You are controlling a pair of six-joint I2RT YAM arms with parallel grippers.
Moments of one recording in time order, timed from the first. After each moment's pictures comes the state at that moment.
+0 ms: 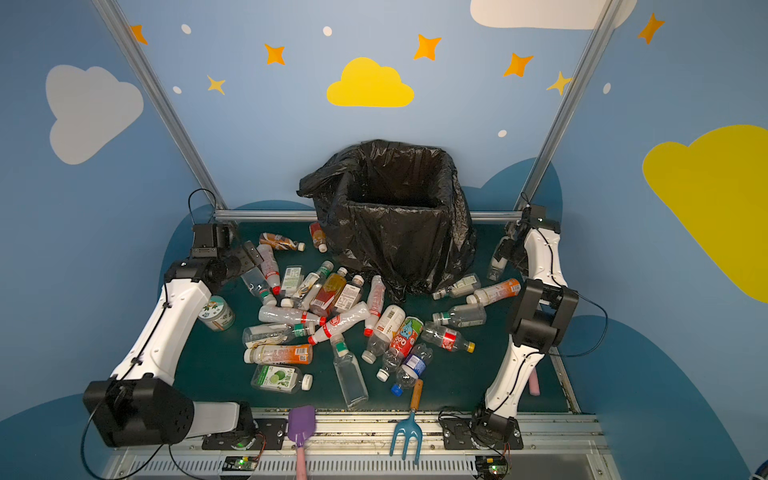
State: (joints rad) left arm 0.07 1.35 1.31 -0.75 -0.17 -0.54; right arm -0.25 2.08 1.97 -1.14 0.04 0.32
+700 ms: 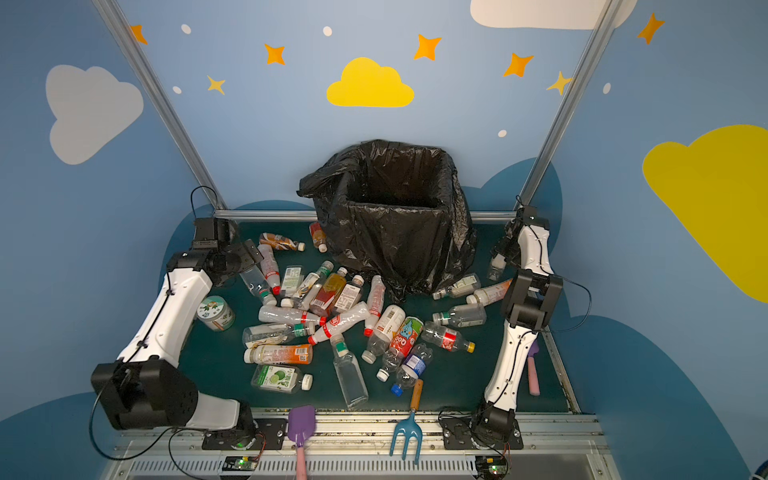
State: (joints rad) left arm 0.09 1.44 1.38 -0.80 -0.13 -0.54; right arm -0.26 2.40 2.30 -1.17 0.00 0.39
